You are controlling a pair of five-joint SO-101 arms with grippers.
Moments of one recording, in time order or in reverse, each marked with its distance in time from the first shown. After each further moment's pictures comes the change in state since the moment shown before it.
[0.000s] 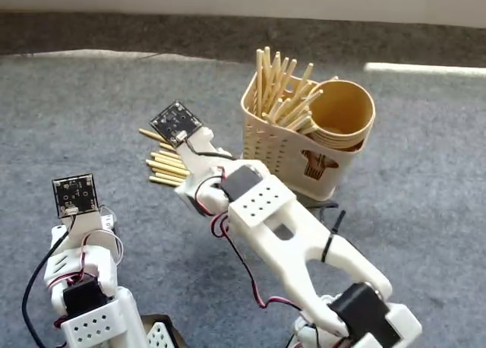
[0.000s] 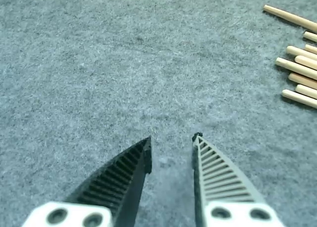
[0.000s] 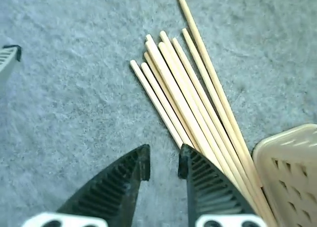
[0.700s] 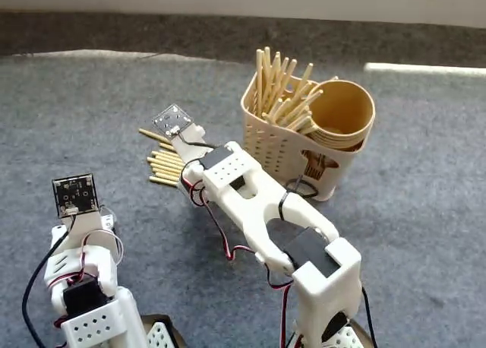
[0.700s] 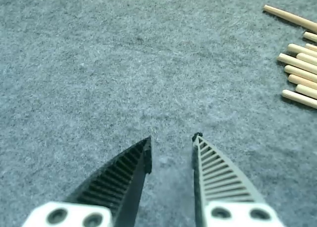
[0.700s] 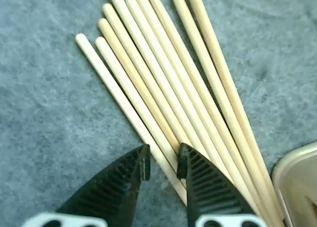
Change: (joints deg) left arm 0.0 0.0 0.0 0.0 0.0; right arm 3.1 27.8 -15.0 -0.1 0.5
